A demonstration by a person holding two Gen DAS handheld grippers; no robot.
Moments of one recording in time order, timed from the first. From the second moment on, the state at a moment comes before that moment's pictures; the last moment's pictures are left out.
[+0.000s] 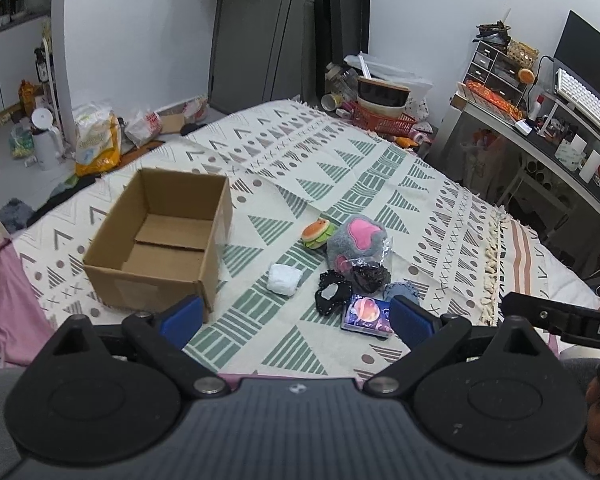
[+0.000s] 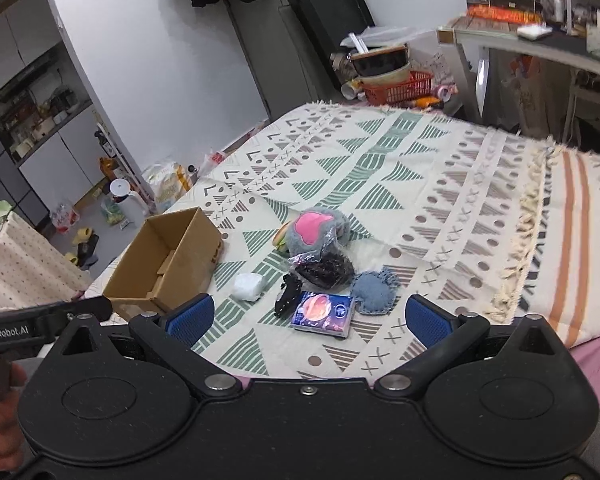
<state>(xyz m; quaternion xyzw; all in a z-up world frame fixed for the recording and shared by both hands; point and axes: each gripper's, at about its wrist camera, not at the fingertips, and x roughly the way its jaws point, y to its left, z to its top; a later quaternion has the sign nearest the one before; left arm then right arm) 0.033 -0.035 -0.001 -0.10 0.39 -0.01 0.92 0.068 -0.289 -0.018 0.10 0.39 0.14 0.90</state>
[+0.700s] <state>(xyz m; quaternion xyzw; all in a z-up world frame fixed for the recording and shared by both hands) 0.113 -0.037 -0.050 -0.12 0.41 -0.02 0.90 0.147 -0.289 -0.059 0.13 0.43 0.07 0.89</state>
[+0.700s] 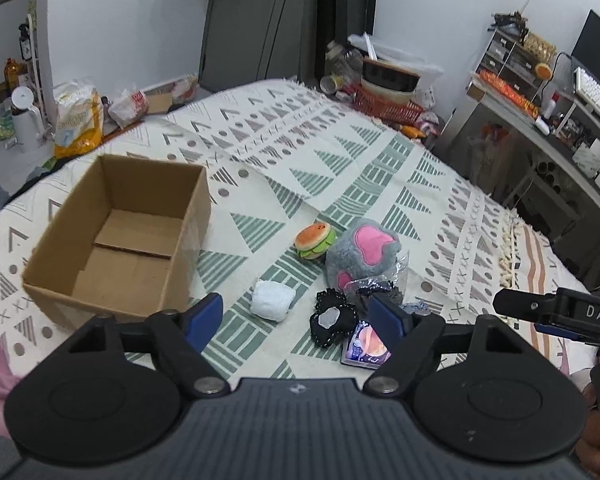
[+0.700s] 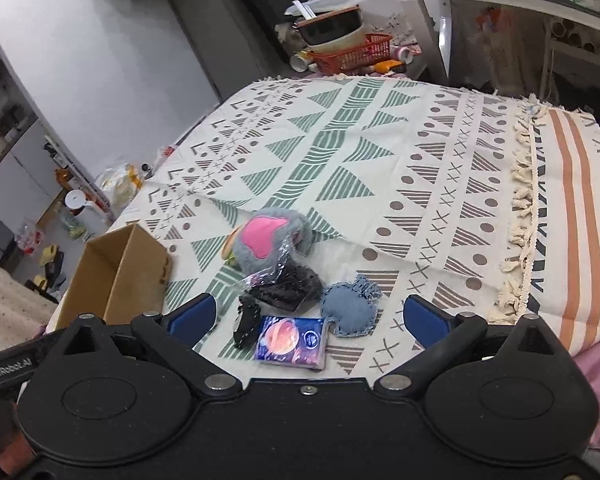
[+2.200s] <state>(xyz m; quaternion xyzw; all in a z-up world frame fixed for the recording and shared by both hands) 0.215 -0.080 -0.190 -0.14 0.52 -0.09 0.83 0.229 -0.317 -0.178 0.28 0.56 0.02 0.78</state>
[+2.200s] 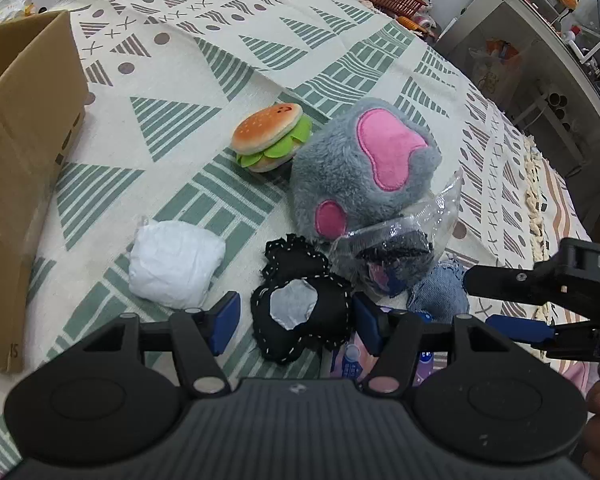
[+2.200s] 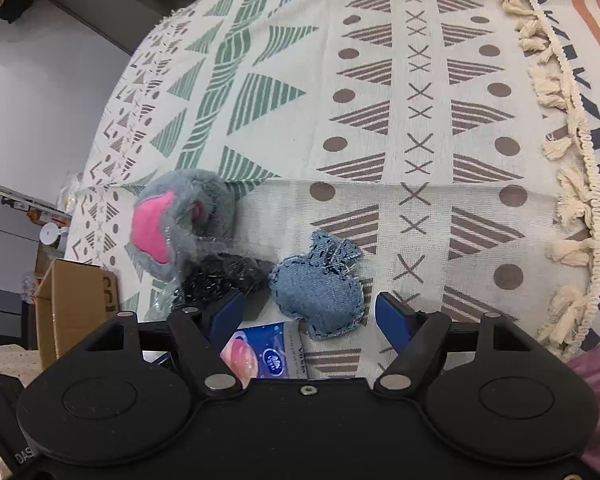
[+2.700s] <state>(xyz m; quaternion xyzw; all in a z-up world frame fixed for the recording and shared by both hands) 0.209 -0.076 -0.181 -0.16 0.52 -0.08 0.84 0.237 -0.305 -0.196 0.25 0.58 0.01 0.78</state>
